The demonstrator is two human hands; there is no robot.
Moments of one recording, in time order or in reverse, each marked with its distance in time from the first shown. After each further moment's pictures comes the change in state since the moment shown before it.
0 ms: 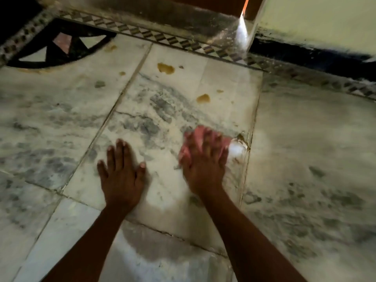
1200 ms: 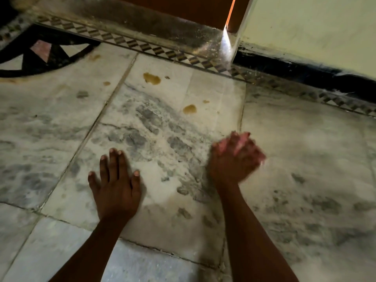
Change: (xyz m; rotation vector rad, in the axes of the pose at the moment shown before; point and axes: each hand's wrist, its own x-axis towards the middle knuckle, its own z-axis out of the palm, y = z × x) left_hand 0.005 0.024 0.007 0.029 0.017 0.006; right_hand 0.050 0.076 -0.016 -0.001 0.080 0.550
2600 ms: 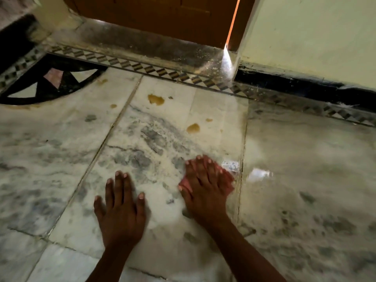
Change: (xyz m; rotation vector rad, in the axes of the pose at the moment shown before) left_hand -0.004 0.000 -0.005 -0.009 0.022 -0.015; right_hand -0.054 -0.019 0.010 -0.012 -0.092 -0.703
